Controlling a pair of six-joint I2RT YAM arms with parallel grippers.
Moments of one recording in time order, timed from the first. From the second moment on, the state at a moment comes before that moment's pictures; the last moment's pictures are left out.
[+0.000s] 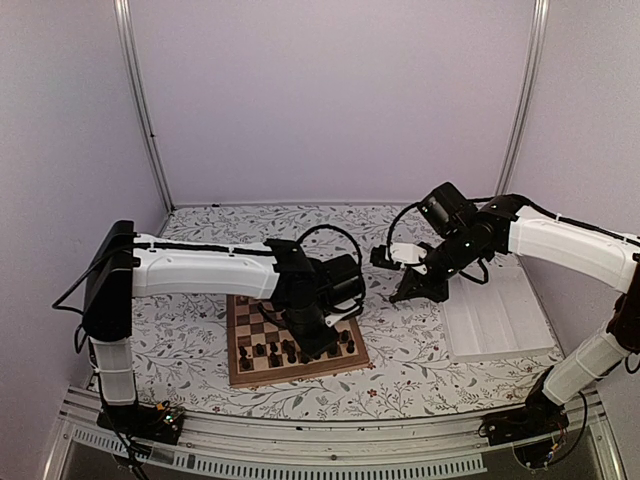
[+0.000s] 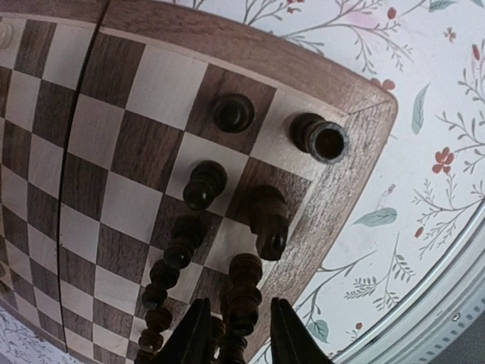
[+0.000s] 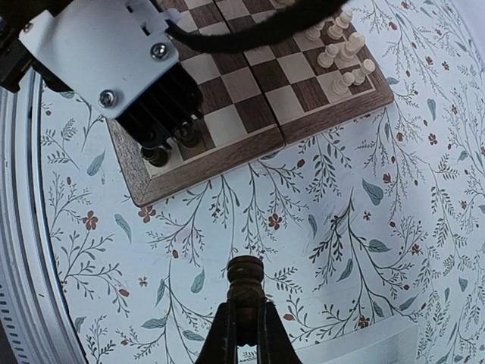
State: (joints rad) left arm -1.15 1.98 1.56 -0.98 -0.09 -0.16; right arm 0.72 1.49 1.24 -0.84 -0.25 -0.65
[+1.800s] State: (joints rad) left arm -0.51 1.23 0.99 -0.38 0.05 -0.01; right arm 1.03 2.33 2.13 -1.20 0.10 -0.93
